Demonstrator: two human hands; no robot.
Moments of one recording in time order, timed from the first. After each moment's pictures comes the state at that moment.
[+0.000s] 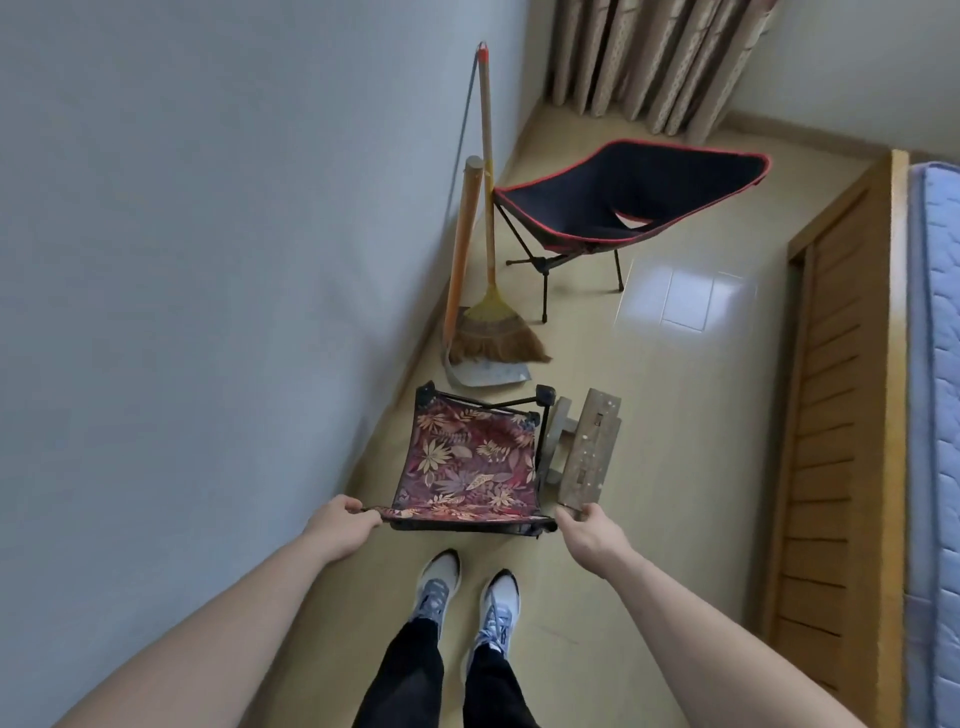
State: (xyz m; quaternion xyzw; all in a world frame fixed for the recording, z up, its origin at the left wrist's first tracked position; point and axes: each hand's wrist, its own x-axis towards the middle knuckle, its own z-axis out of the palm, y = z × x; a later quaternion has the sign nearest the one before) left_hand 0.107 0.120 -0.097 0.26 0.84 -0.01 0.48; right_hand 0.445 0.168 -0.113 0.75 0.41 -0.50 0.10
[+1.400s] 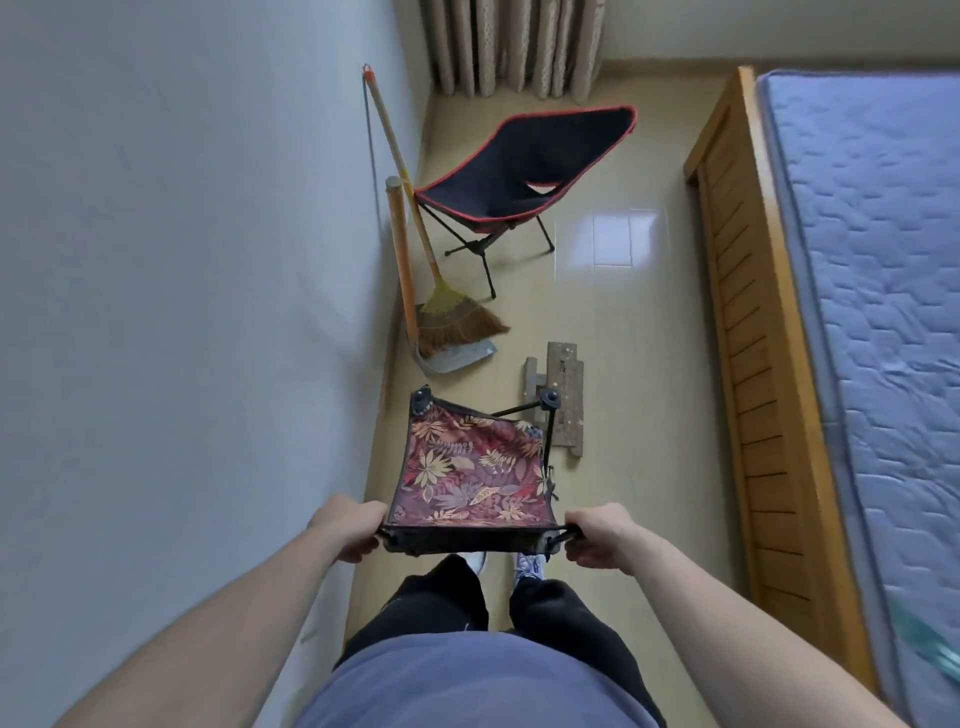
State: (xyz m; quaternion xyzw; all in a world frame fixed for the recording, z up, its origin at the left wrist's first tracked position) left_hand 0.102 0.100 0.007 0.30 0.82 -0.09 0.49; right_hand 0.438 0.061 -0.027 0.78 0.12 -0.62 -0.02
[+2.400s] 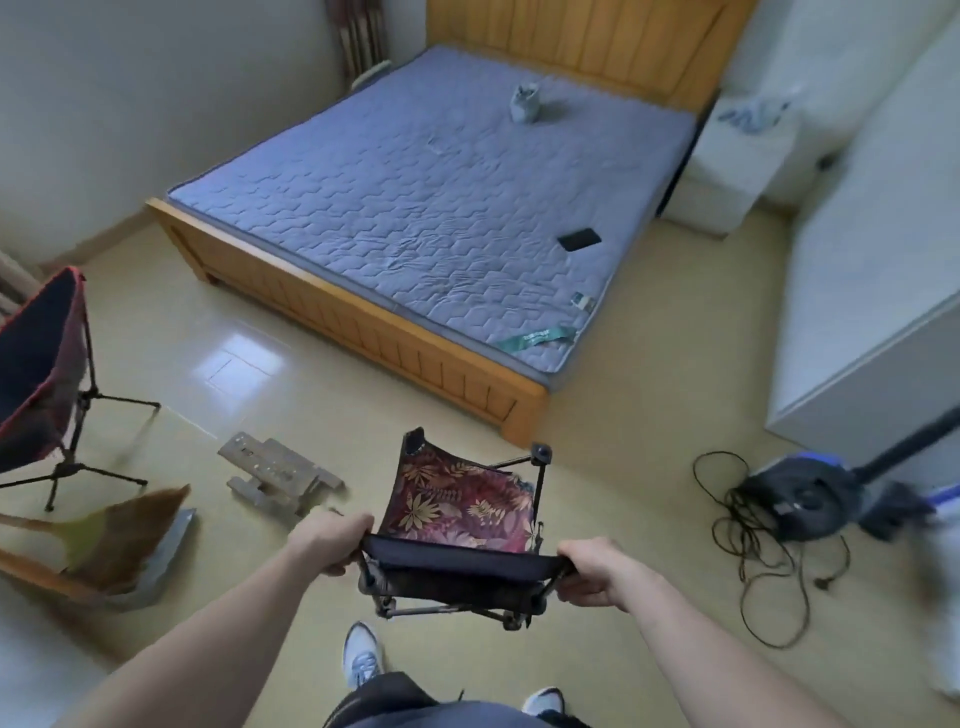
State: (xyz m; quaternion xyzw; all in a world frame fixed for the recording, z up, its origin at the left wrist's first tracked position) left_hand 0.299 -0.104 0.056 0.75 0.45 -0.26 0.41; right_hand 0.384 -0.440 0.065 0.75 -0.27 -0.47 -0.37
